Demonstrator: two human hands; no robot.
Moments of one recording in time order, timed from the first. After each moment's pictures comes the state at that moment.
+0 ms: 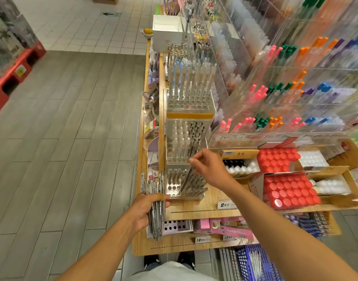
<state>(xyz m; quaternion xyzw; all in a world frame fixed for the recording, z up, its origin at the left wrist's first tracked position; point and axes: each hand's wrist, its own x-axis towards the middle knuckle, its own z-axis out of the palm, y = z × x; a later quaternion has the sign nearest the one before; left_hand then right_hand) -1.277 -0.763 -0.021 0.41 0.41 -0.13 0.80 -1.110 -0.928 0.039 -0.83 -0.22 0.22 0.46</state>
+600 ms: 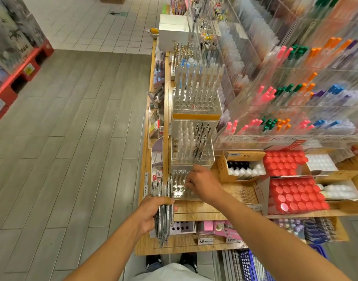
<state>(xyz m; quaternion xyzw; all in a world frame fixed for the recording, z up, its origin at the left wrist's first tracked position) -1.277 -0.770 -0.018 0.42 0.41 -0.16 0.80 -1.132 -0.914 0.004 -0.88 -0.42 0.15 0.16</state>
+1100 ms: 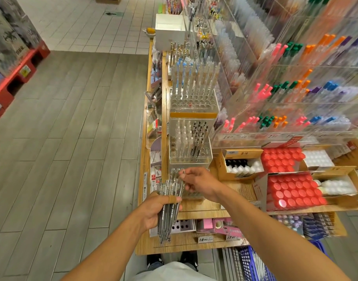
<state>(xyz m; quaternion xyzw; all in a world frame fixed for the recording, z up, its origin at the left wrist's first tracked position) -1.269 -0.778 -0.007 0.43 0.35 -0.19 0.81 -1.139 -0.912 0.023 -0.71 -0.08 0.47 0.52</state>
